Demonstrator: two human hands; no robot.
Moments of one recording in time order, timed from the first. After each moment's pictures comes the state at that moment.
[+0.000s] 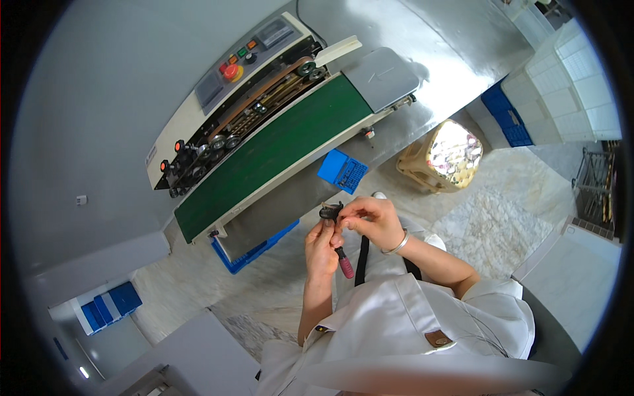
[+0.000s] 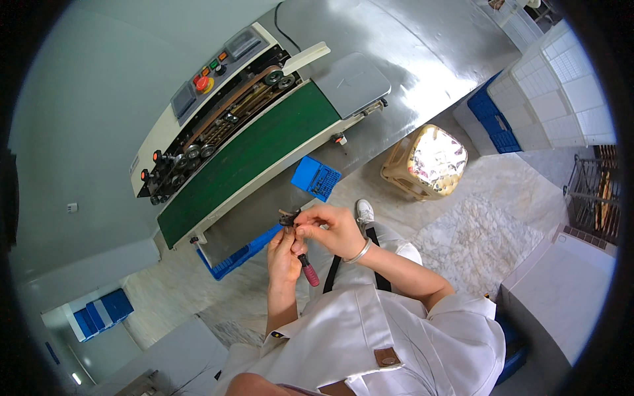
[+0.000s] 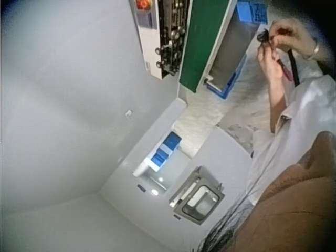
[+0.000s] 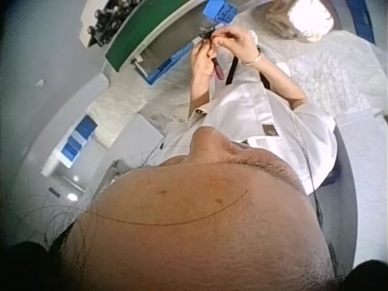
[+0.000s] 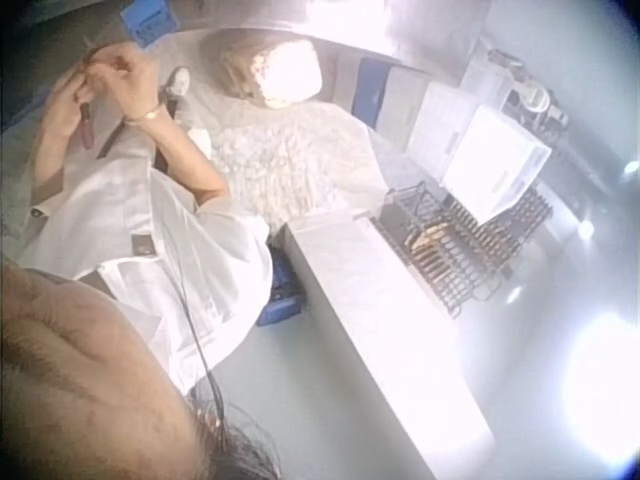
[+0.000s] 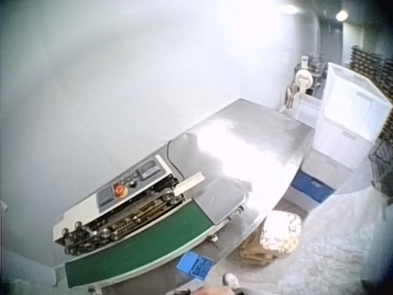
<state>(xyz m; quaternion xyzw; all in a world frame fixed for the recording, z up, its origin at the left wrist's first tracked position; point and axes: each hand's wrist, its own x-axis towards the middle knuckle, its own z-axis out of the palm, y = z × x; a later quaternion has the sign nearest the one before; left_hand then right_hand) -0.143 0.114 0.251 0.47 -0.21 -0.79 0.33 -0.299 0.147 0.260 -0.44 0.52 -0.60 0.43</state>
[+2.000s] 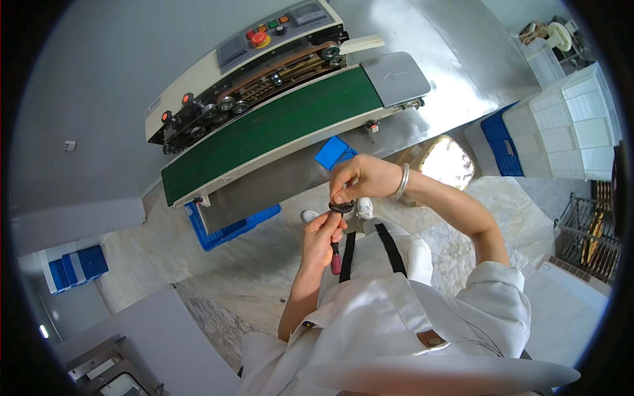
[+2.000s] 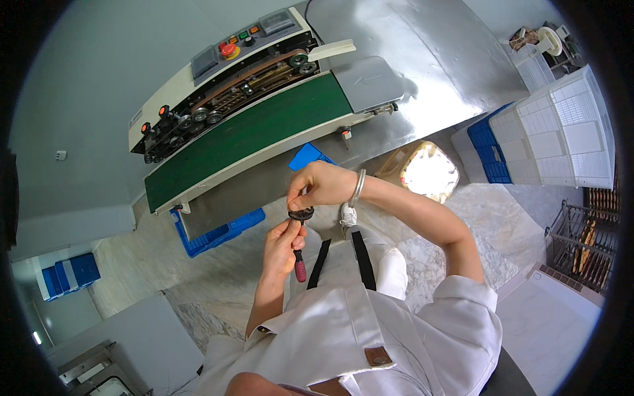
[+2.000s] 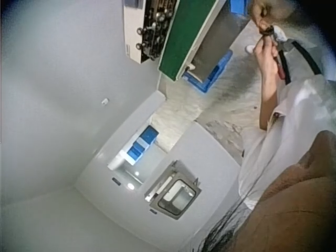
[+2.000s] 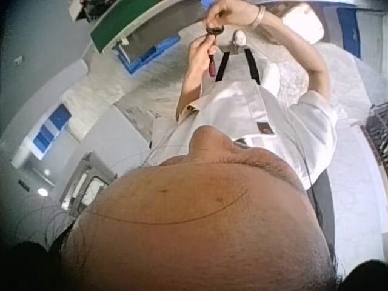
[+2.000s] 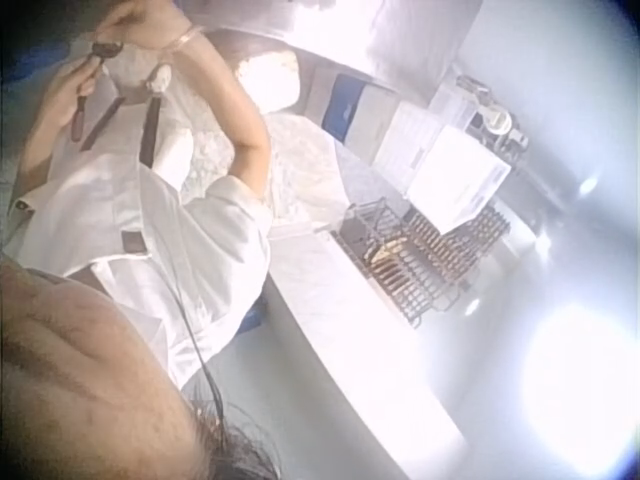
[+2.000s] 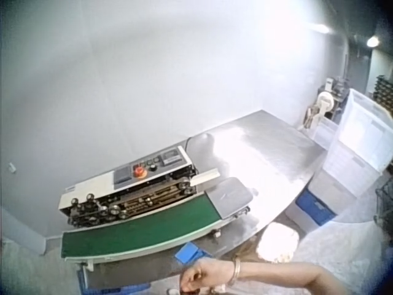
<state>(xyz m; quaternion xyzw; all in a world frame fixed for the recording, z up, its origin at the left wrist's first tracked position) -0.131 0.148 0.250 0.47 -0.24 -0.80 0.30 -0.339 0.078 0.283 -0.64 0.33 -0.31 0.62</state>
